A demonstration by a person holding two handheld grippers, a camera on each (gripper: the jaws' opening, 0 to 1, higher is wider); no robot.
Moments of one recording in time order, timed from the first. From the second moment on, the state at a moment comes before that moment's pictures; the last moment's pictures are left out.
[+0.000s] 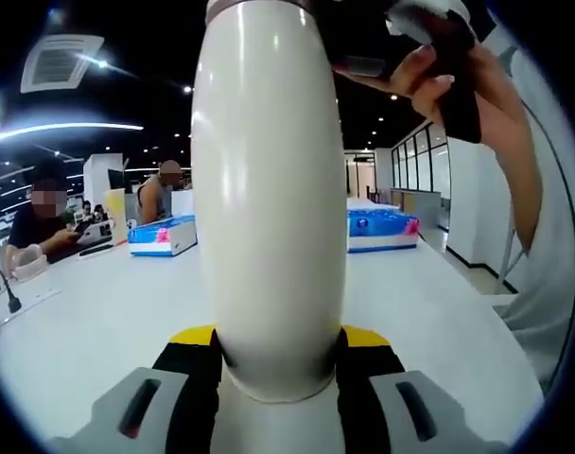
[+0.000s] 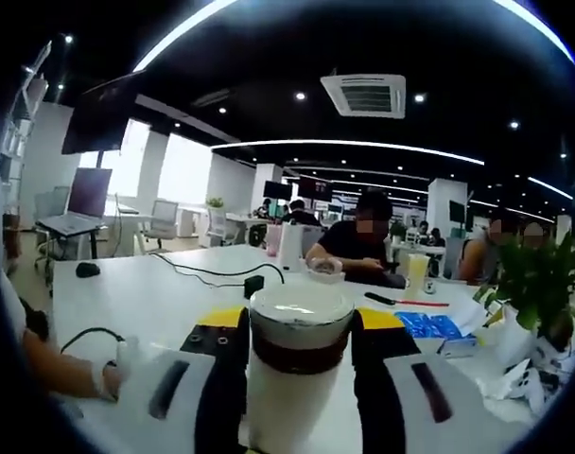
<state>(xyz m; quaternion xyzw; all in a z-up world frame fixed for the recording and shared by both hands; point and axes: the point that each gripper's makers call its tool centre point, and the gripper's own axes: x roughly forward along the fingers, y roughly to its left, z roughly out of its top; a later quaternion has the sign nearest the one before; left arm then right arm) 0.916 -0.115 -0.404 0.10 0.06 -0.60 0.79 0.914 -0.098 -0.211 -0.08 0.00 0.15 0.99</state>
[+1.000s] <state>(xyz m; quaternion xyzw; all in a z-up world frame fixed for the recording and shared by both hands) 0.915 -0.116 -0.406 0.11 0.06 -0.60 0.79 0.917 -0.104 -0.214 -0.03 -0.01 0.27 0.96</state>
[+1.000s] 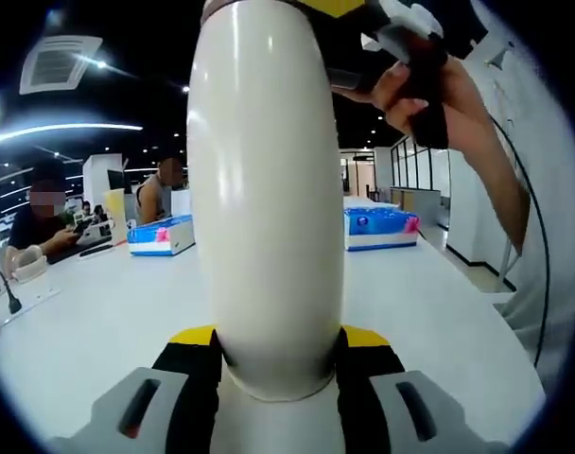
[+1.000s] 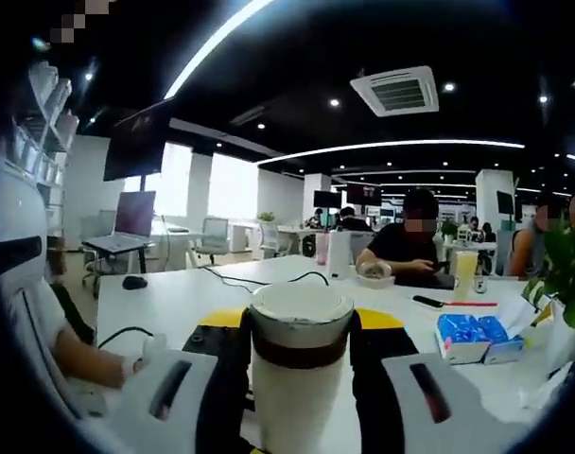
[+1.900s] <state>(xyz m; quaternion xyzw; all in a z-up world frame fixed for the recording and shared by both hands) 0.915 -0.115 -0.406 0.11 0.06 -0.60 0.79 0.914 -0.090 -0.214 -0.03 -0.02 0.47 0.88</state>
